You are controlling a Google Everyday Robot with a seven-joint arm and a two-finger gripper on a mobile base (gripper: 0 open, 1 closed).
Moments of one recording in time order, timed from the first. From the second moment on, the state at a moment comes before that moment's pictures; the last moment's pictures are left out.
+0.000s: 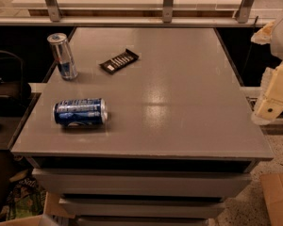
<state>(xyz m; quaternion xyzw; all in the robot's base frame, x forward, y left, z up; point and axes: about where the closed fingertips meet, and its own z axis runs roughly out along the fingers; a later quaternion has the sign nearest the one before) 0.438 -0.216 0.979 -0.60 0.78 -0.04 0.16</state>
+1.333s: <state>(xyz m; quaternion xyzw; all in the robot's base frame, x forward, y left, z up) 0.487 -0.106 0.963 -0.70 0.70 -0.02 0.15</state>
